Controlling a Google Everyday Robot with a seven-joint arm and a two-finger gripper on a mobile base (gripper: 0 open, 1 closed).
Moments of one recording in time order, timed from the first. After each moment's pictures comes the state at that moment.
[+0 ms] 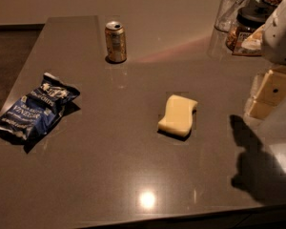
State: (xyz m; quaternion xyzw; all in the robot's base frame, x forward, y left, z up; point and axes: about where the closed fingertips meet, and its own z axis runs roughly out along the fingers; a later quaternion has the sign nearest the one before) arm 0.441 -0.213 0.976 -0.60 0.78 -0.03 0.16
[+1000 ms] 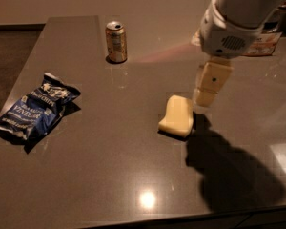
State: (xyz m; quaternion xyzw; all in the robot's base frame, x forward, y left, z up) arm 0.483 -0.133 0.964 -0.65 0.75 -0.01 0.16
